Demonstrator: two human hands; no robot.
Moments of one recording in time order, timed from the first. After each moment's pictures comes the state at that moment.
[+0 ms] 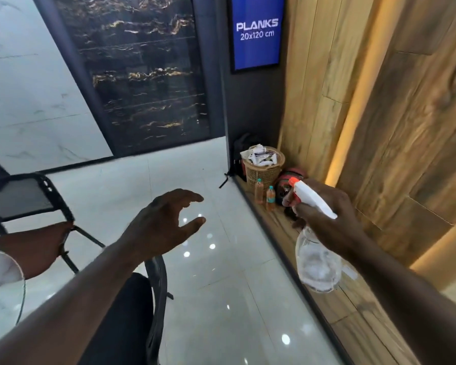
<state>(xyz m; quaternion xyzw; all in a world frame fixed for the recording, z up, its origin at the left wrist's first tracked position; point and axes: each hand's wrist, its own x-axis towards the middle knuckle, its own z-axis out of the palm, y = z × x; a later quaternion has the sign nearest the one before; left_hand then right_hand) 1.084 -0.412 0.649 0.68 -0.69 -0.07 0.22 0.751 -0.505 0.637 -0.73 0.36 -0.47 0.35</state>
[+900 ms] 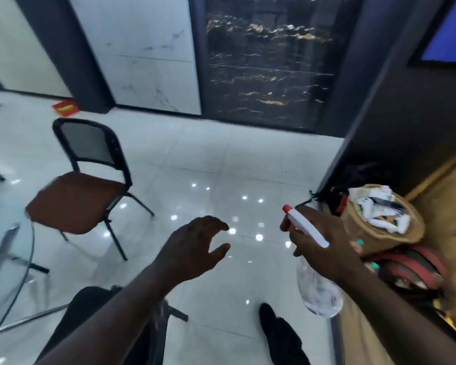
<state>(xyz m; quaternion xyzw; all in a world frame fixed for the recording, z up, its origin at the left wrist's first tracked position) 1.362 -0.736 0.514 0.83 -0.51 -0.06 0.20 1.154 -0.941 0.558 -0.82 0.22 -0.24 0.47</state>
